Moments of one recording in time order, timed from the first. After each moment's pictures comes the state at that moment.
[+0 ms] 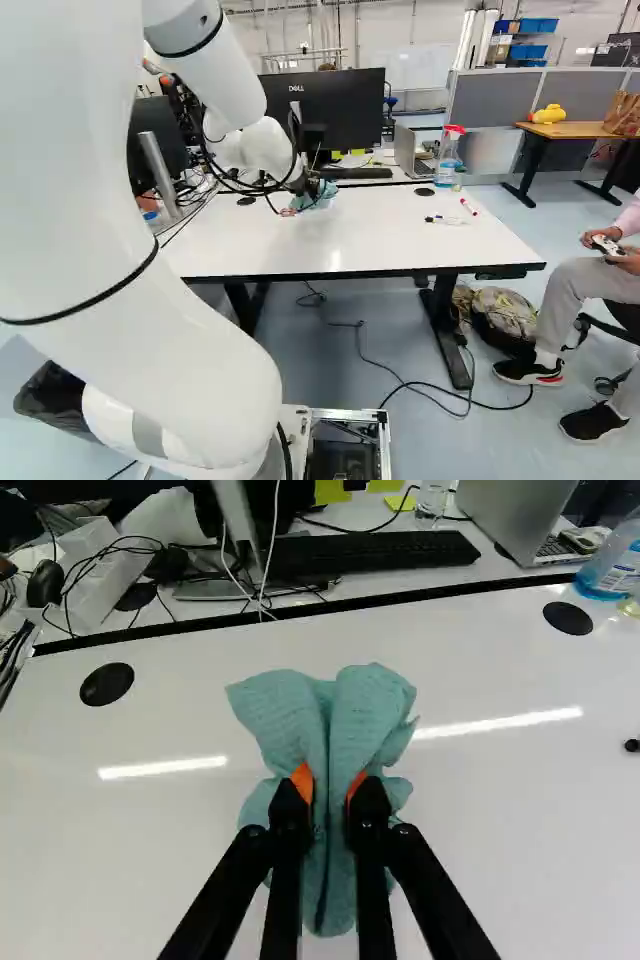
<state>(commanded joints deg) -3.6 -1.3 -44.7 2.3 3.9 0.0</state>
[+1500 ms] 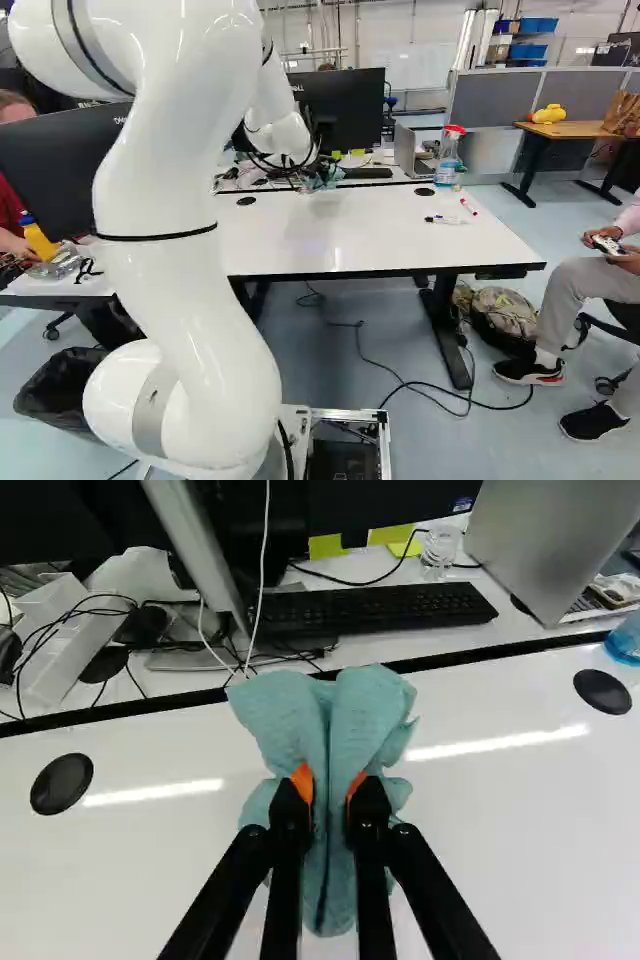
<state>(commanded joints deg) -4.2 -22.1 -68.3 2.3 3.9 0.0</state>
